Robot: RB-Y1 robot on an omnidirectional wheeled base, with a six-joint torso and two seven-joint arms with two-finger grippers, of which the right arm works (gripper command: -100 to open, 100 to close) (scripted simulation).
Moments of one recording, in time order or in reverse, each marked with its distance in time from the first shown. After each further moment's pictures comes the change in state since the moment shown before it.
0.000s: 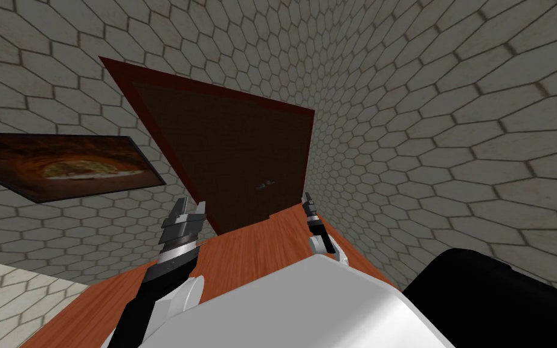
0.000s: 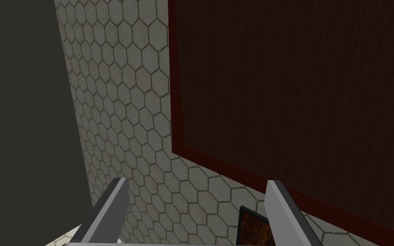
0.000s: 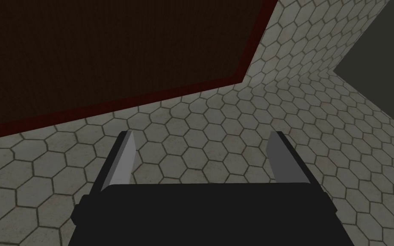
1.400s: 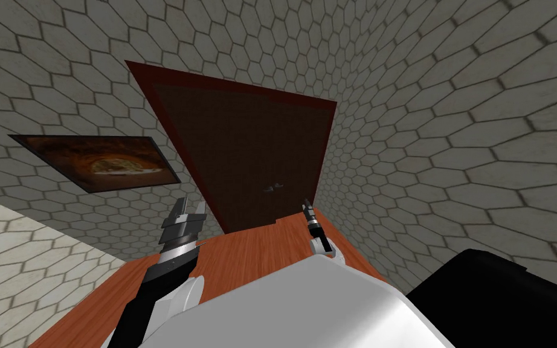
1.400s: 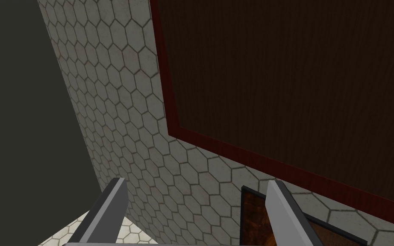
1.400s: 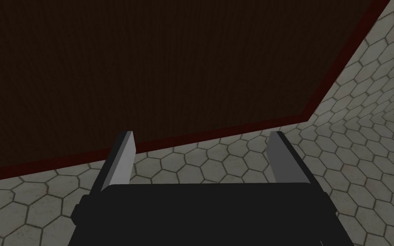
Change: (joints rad) arm -0.126 -0.040 -0.036 0.378 -0.021 -0.066 -0.021
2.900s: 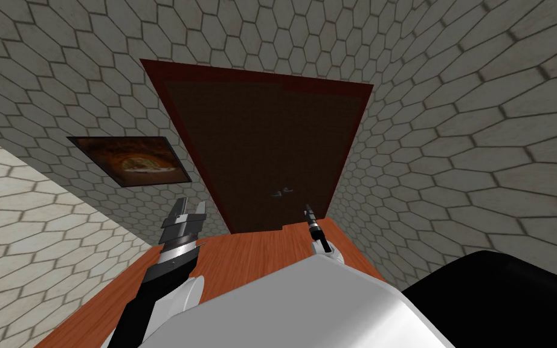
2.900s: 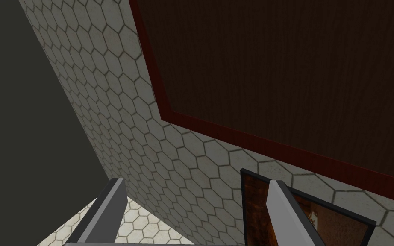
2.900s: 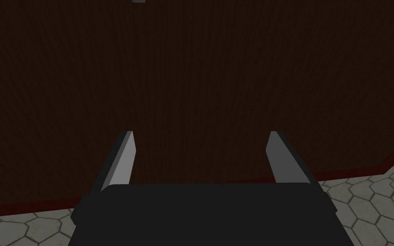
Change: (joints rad) arm -0.140 -0.035 -0.037 0.382 -0.022 -0.062 -0.025
